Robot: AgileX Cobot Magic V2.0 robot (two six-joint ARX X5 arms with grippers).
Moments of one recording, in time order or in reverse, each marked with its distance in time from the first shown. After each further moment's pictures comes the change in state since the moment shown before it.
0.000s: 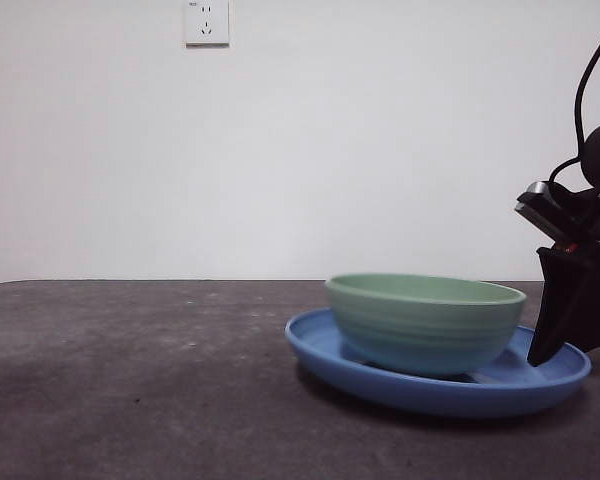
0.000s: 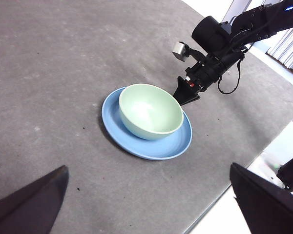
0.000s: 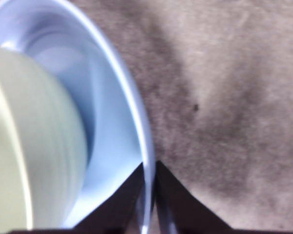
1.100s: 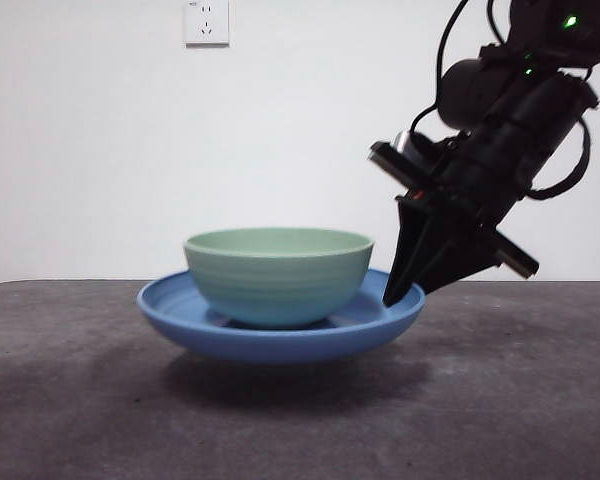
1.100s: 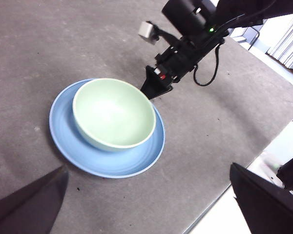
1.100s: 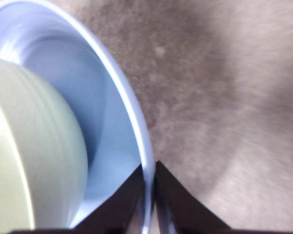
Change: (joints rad) left arm 0.000 0.000 0.000 0.000 0.000 0.000; right arm 0.312 0.042 0.213 0.027 0.087 0.212
